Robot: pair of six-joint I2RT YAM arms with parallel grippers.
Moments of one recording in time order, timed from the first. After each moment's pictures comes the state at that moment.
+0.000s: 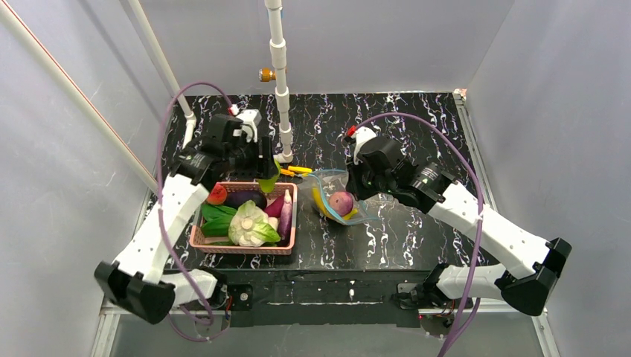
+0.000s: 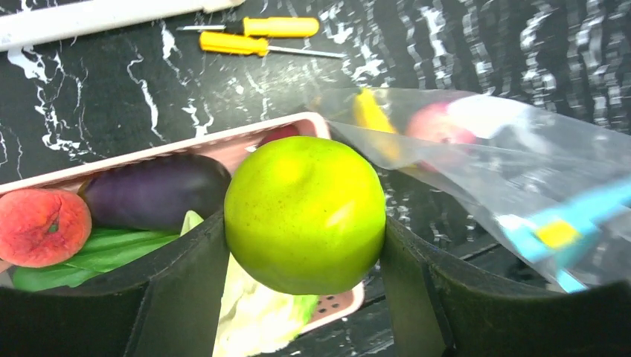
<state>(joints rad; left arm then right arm) -0.41 1.24 1.32 -0.93 0.10 -0.26 0.89 1.20 1.28 -0.79 0.09 0.34</state>
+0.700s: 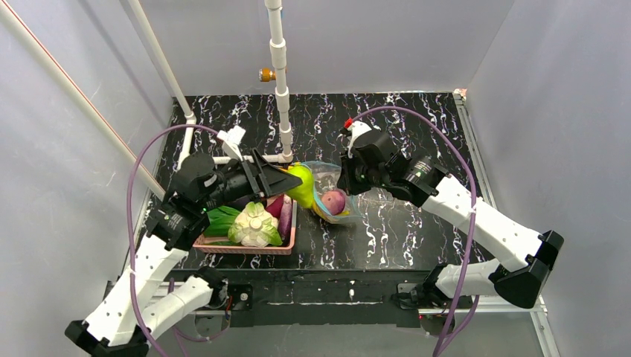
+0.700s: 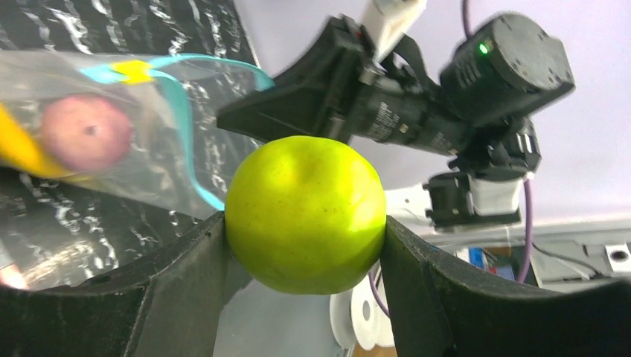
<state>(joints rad) -0.50 0.78 1.02 -0.45 0.51 -0.97 0.89 1.27 1.35 -0.79 0.07 0.44</state>
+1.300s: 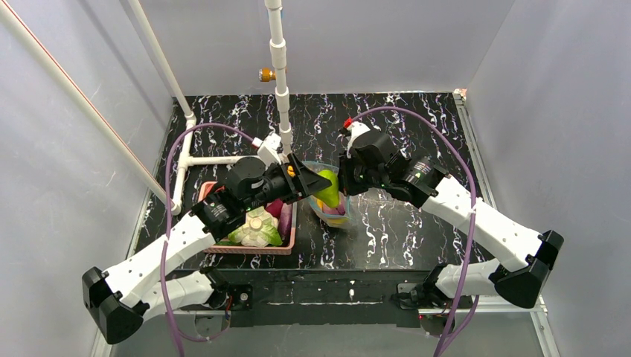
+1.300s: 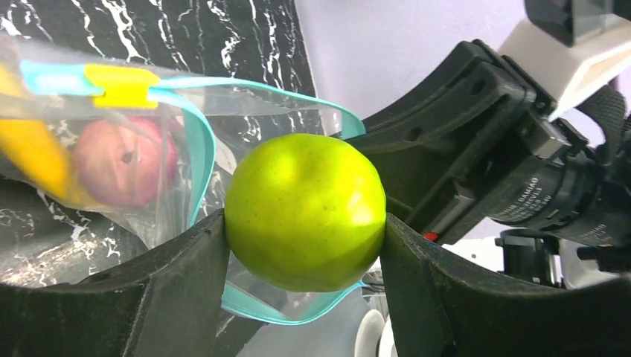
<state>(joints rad) -0.80 0.98 0.91 -0.20 0.16 -1.03 0.91 1.27 1.35 -0.77 0.04 0.49</state>
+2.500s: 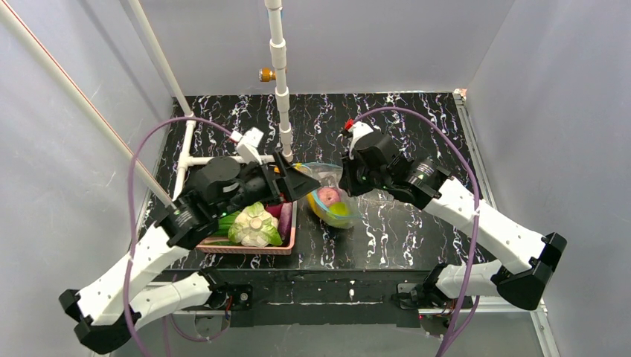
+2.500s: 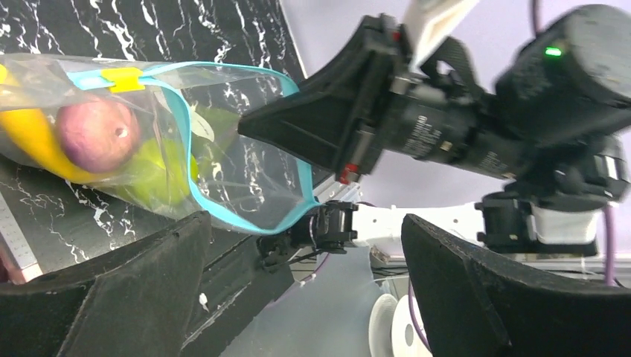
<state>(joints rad) -0.83 0.90 1.09 -0.47 0.10 -0.93 0.91 1.25 1.35 -0.78 0.09 0.43</state>
